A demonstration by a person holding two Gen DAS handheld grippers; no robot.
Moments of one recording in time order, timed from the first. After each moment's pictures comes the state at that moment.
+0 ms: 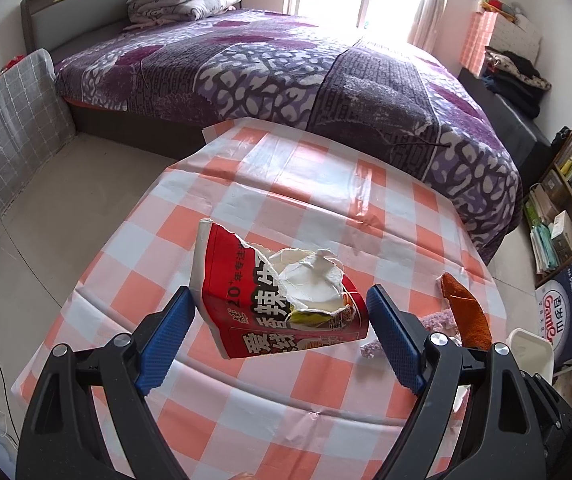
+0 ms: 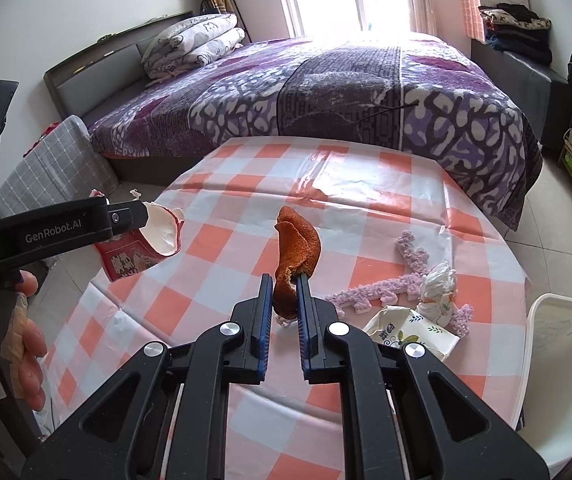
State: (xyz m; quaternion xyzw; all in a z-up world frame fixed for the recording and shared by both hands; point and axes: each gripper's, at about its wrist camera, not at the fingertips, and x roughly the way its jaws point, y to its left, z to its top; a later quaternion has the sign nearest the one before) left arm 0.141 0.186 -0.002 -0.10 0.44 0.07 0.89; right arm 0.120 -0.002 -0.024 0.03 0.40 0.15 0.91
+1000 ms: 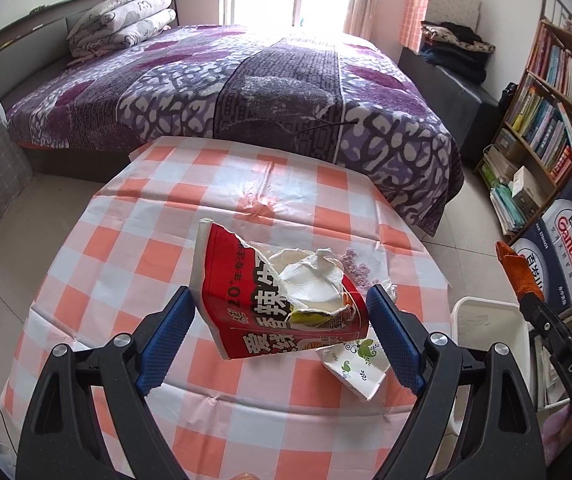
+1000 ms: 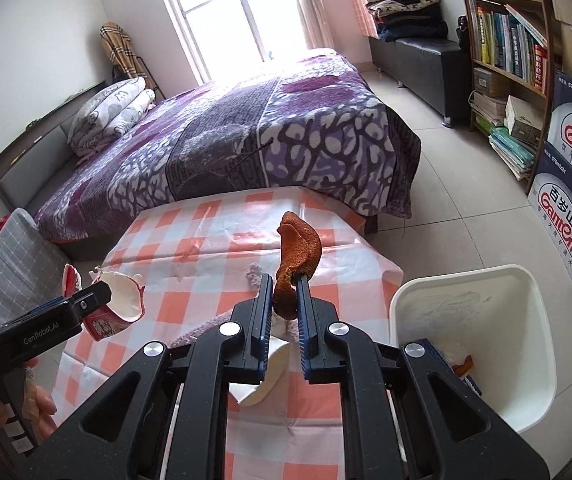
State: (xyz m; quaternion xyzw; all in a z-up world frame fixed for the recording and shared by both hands) left arm 0.134 0.066 0.015 -0.05 0.43 -0.01 0.90; right arm 0.099 -0.162 0.010 0.14 0.36 0.00 0.92
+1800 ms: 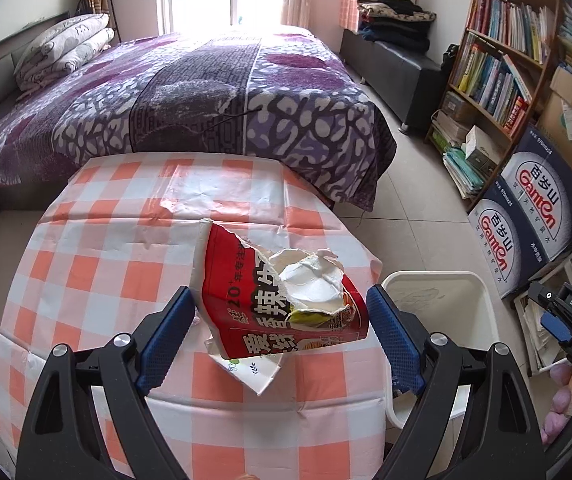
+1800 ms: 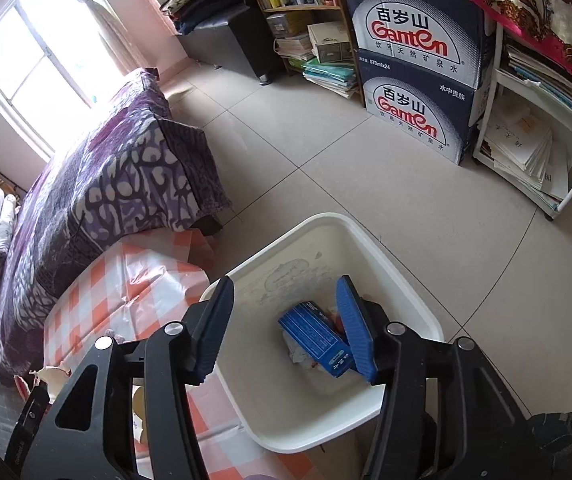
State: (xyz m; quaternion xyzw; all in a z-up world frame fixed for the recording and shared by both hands) left arm 0.125 -0.046 0.014 0.00 0.43 -0.10 0.90; right arm 0.054 -0.323 -0.017 0.29 0.39 -0.25 0.84
